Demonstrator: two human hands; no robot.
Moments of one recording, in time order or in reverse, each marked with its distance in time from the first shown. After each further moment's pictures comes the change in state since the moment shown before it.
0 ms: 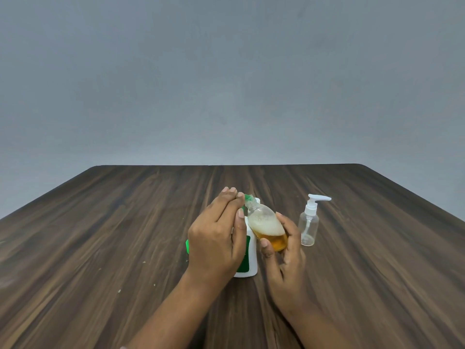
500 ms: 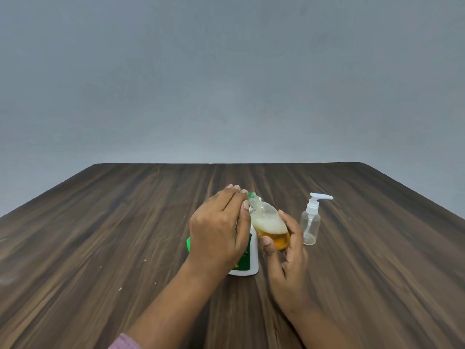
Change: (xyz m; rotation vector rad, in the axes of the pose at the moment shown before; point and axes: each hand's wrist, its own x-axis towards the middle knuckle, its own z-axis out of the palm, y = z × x) left_hand 0.012 -0.001 -0.001 0.079 -0.050 0.059; right_hand -0.001 0.005 0.000 -0.029 0.015 -0.017
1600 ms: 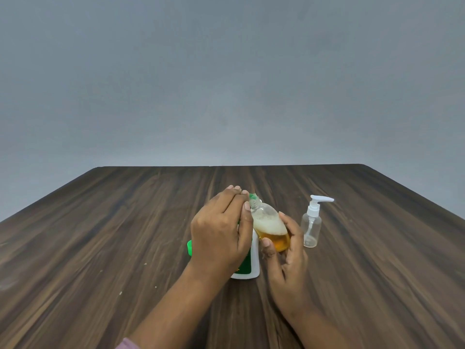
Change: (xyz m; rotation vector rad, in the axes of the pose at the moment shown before) left_hand 0.002 0.004 0.000 -0.020 0.020 -0.016; right_hand 0.002 -0.003 0.004 0.009 0.026 0.036
